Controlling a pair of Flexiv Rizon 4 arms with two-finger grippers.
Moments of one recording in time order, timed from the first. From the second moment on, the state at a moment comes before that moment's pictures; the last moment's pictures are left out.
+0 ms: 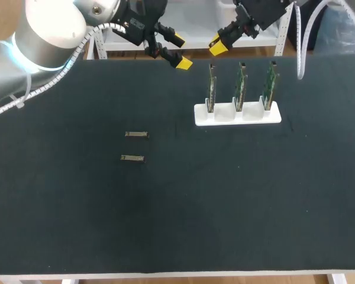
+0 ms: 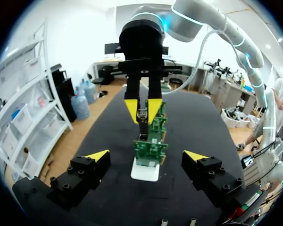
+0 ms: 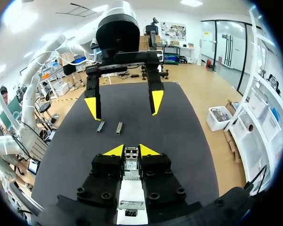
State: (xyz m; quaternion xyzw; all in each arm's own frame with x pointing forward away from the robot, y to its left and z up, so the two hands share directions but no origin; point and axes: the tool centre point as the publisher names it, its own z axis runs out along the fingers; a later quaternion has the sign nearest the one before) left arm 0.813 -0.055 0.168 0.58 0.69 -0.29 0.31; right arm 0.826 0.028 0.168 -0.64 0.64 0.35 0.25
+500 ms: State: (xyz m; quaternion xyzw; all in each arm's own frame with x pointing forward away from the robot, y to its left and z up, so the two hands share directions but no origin) left arm 0.813 -0.055 0.168 0.58 0.69 -0.29 0.31; right arm 0.823 0.032 0.169 -0.65 0.63 0.35 0.25
